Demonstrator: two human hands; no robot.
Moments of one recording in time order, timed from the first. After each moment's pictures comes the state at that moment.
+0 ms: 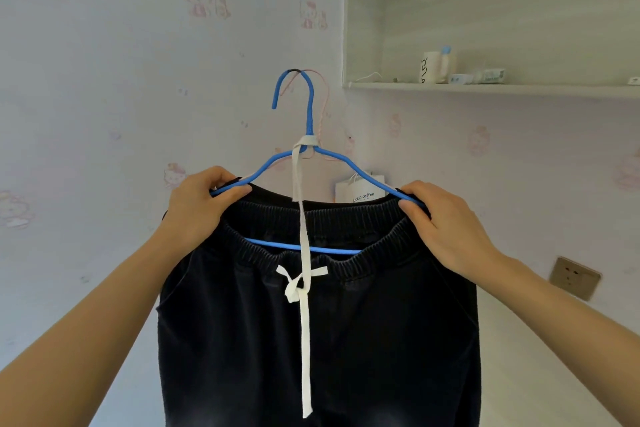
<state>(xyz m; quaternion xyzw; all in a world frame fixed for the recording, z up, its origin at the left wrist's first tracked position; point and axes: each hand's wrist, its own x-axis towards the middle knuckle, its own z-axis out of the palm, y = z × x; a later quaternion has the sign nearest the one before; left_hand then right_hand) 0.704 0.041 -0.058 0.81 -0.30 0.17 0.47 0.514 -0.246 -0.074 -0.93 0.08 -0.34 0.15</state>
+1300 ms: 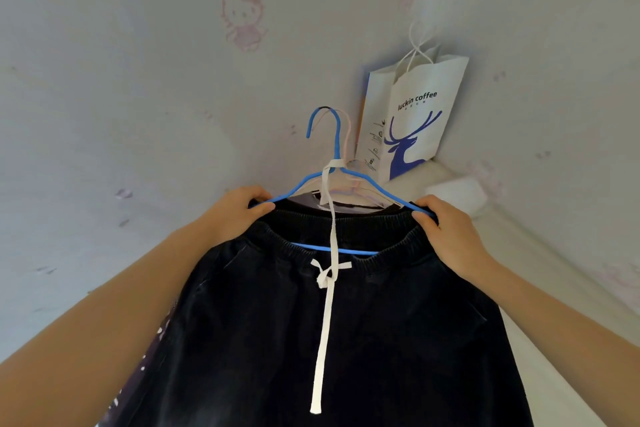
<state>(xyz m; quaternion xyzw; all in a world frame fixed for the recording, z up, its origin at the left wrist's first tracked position) 1.054 -0.140 -0.345 0.90 -0.30 -0.17 0.27 0.850 -0.434 -0.358 -0.93 0.24 -0.11 0.27</state>
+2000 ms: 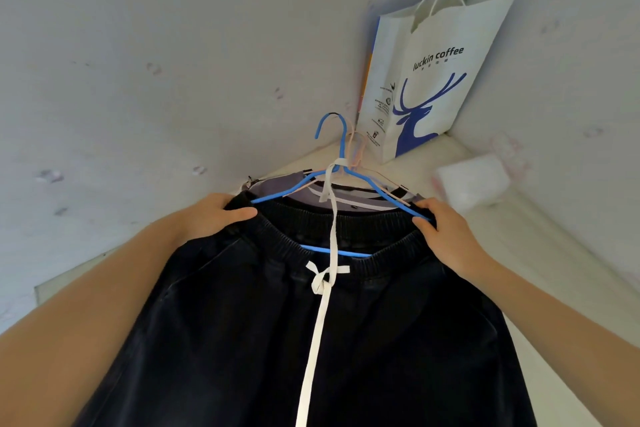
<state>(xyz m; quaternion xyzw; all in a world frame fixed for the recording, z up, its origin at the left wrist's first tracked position) 1.098 -0.145 -0.430 0.86 -0.18 -0.37 0.30 0.882 -0.469 -0.438 -0.91 0.27 -0.01 0.31</state>
